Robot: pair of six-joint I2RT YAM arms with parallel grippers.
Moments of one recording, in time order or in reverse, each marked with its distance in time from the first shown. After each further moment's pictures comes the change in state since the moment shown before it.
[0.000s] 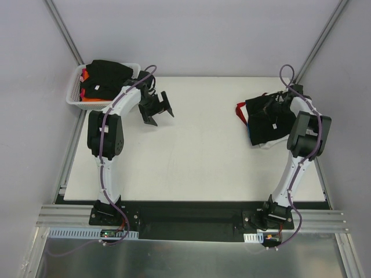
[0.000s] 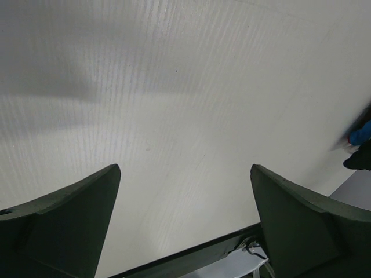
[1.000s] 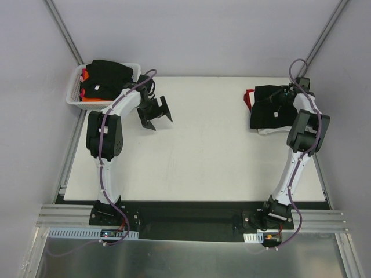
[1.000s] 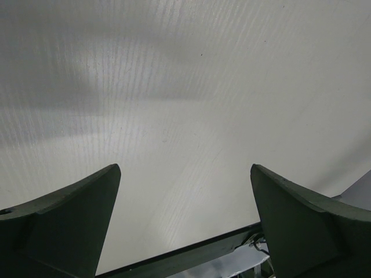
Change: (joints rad) left arm 0.000 -0.022 -0.072 -0.002 -0.018 0.013; right arm -0.032 0.193 0.250 0.149 0.045 0.234
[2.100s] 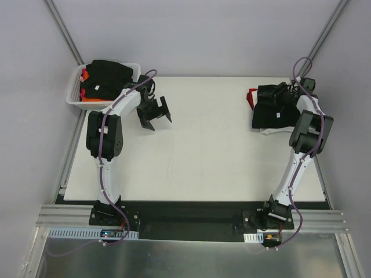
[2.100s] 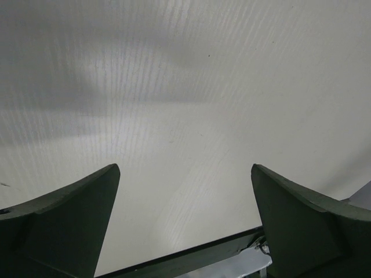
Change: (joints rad) left arm 0.000 0.000 0.000 -0.008 -0.009 0.018; right arm -0.037 -0.012 -0.036 0.116 -0.121 -0.026
